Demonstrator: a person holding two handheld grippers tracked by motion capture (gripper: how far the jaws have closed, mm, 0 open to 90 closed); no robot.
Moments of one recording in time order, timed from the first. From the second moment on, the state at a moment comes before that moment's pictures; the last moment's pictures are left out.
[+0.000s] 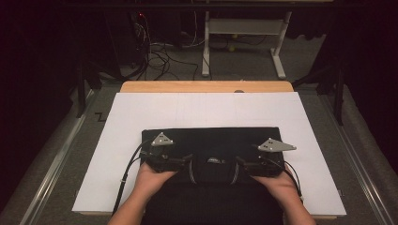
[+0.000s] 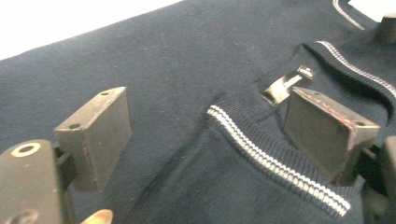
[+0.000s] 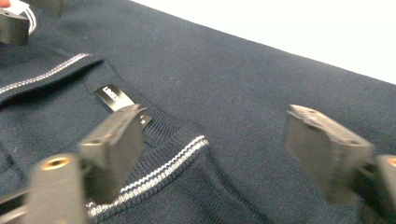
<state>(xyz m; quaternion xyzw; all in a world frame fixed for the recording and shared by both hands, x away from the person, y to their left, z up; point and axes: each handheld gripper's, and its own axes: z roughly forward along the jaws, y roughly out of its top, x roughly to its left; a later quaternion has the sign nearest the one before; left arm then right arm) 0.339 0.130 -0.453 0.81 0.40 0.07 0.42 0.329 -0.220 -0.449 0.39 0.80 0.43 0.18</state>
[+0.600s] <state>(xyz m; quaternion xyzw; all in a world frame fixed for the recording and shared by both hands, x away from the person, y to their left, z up) 0.339 0.112 -0.472 0.85 0.39 0.06 0.35 0.340 -0.206 -0.468 0.40 0.83 0.36 0.12</state>
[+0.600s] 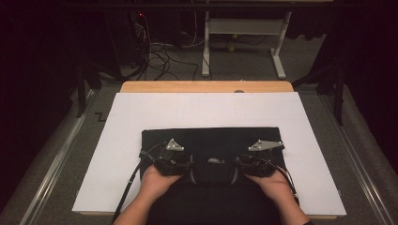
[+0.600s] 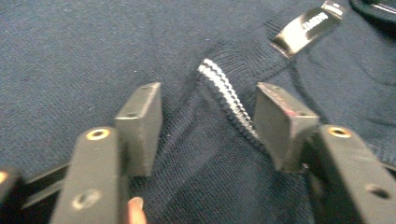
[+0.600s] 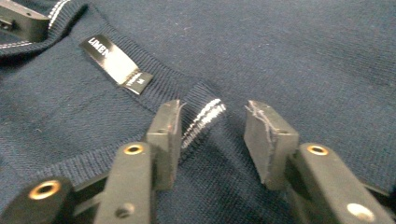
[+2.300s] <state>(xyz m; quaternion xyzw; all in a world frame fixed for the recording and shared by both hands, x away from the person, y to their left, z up) 0.250 0.143 -0.449 0.81 0.33 0.06 0.48 0.250 -0.227 -0.438 0.30 0.81 0.47 0.17</state>
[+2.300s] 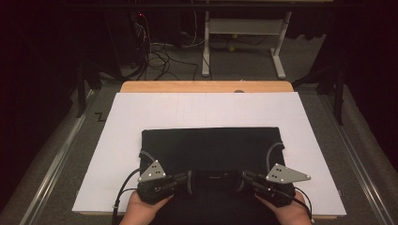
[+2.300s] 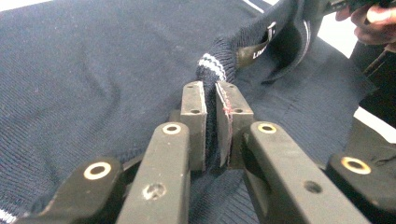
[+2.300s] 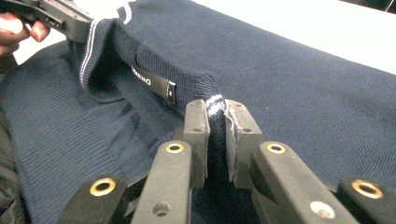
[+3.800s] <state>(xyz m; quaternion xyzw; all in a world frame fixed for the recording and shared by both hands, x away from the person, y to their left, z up) 0.235 0.162 -0.467 0.80 0.37 0.06 0.47 0.220 -0.244 -0.454 0.34 0.80 0.46 0.19</state>
